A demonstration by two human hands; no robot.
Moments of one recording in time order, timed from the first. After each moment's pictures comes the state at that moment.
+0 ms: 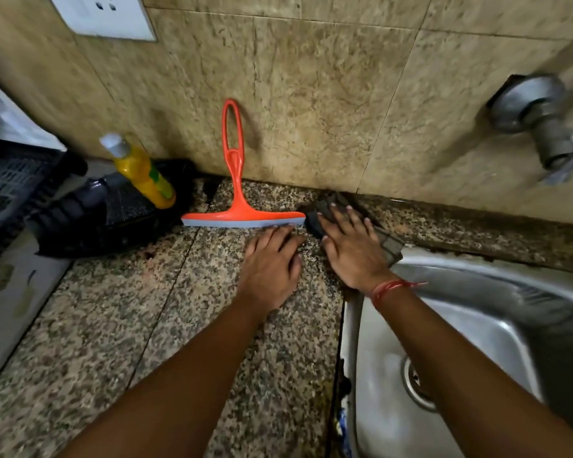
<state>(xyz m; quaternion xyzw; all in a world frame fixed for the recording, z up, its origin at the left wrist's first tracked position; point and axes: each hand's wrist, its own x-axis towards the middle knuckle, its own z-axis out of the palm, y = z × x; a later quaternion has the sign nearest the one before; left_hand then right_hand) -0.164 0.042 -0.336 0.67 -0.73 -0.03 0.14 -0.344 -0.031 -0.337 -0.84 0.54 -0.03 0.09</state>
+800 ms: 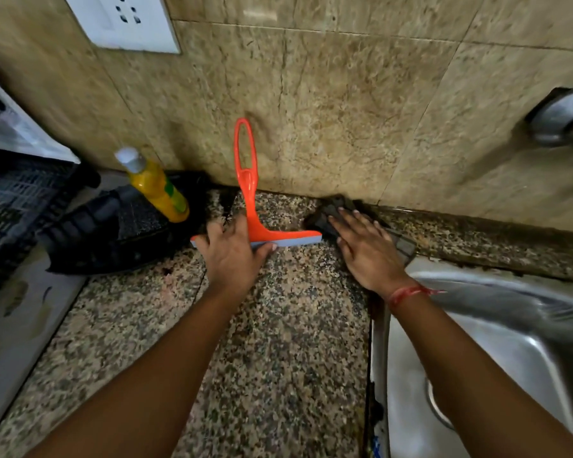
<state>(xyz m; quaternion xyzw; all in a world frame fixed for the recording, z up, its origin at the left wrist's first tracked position) -0.081 0.019 -0.310 0.81 -0.57 0.01 0.13 -0.321 -0.053 -0.337 -0.84 0.53 -0.07 0.11</state>
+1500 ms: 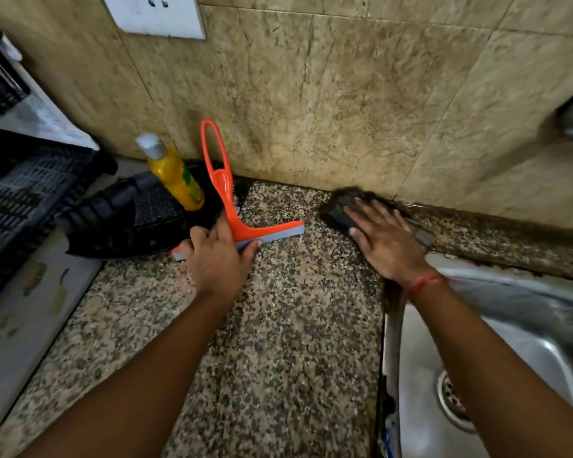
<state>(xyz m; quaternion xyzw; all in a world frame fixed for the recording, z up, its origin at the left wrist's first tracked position) -0.051 0.051 -0.323 0.83 -0.53 0.05 0.15 -0.331 -0.058 -0.332 -0.84 0.52 -0.03 0.11</state>
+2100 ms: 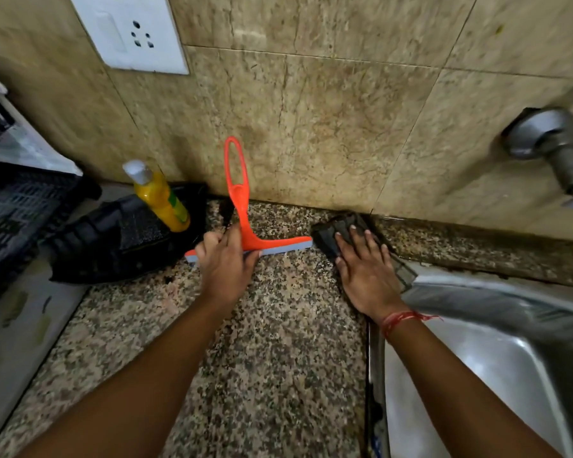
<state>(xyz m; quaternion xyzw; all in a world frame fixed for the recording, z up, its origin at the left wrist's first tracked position) -0.065 0.027 -0.316 0.75 -0.62 -0.01 0.22 -0.321 -0.014 -0.335 -0.79 0.60 -0.04 0.10</state>
